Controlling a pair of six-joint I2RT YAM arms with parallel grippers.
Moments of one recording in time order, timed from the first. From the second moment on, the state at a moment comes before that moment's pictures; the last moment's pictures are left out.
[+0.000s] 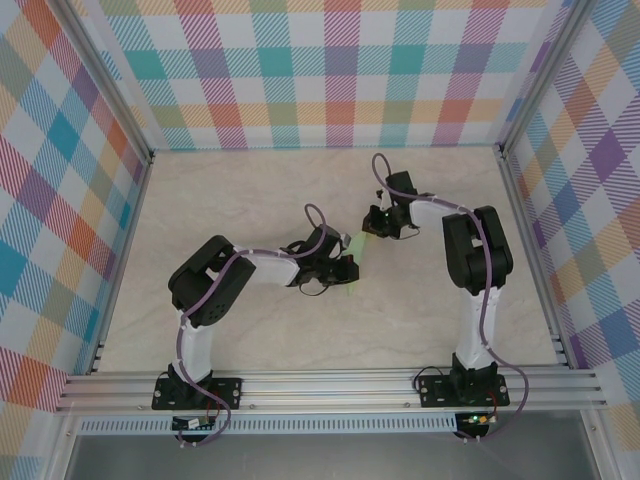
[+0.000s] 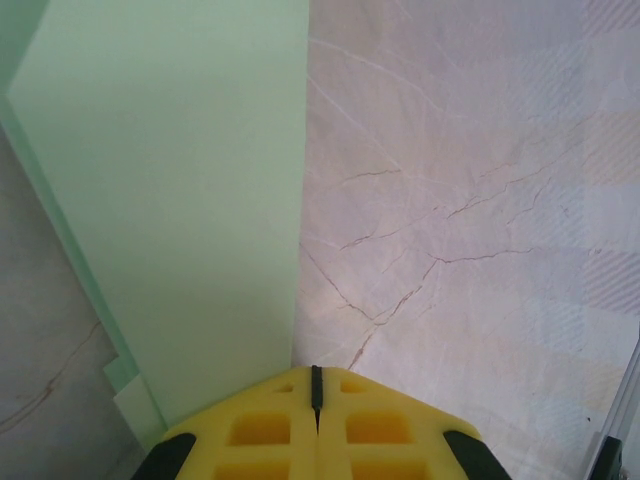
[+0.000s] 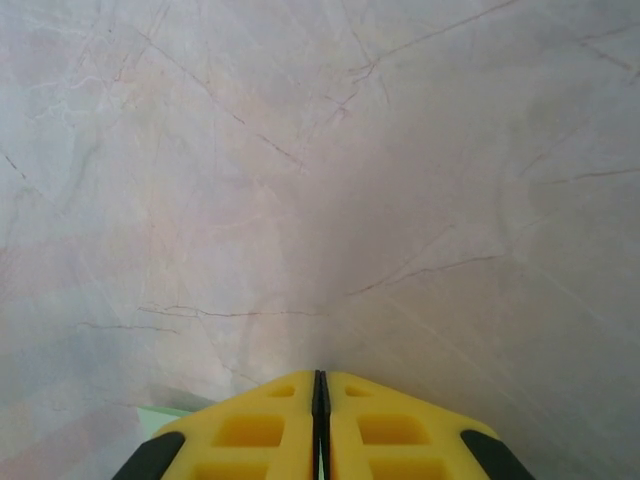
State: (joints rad) left arm -0.77 2.00 1.05 0.13 0.38 -0.81; right arm 0.29 2.10 1.39 -0.40 -0.41 0.50
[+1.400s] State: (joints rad) left arm -0.77 1.21 0.79 -0.19 -0.15 -0.67; right arm 0.62 1.71 1.06 -0.49 -0.12 0.65
